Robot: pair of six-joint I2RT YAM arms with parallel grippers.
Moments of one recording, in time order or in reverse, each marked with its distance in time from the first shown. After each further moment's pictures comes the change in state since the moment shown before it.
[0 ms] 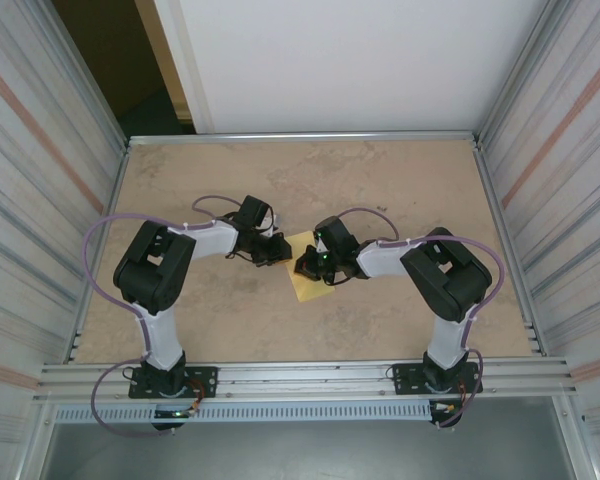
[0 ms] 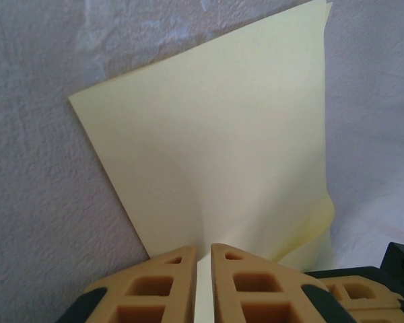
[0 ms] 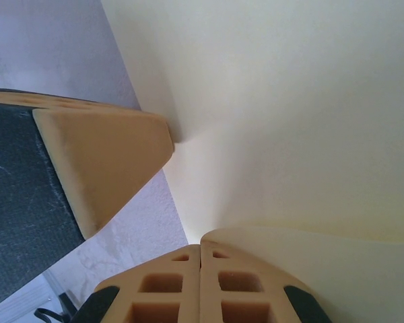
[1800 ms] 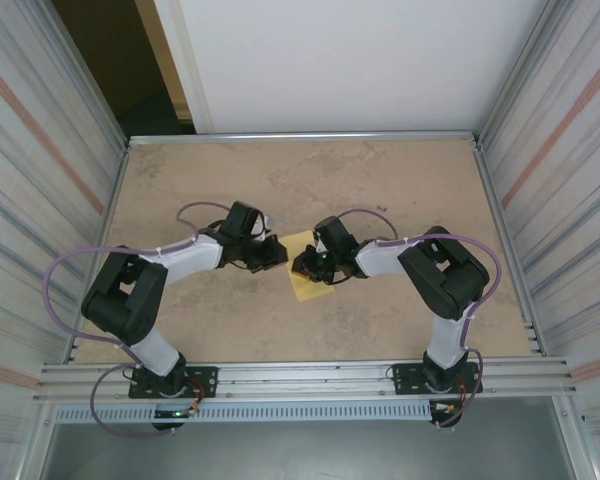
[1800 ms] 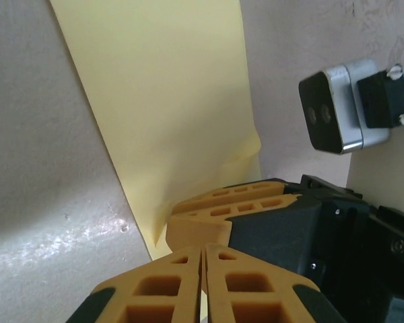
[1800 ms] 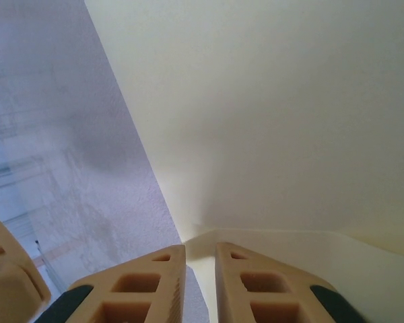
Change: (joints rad) left arm -0.022 -0.250 -0.163 0.044 0.005 -0.122; right arm -0.002 0.019 0.009 0.004 -0.008 0.026
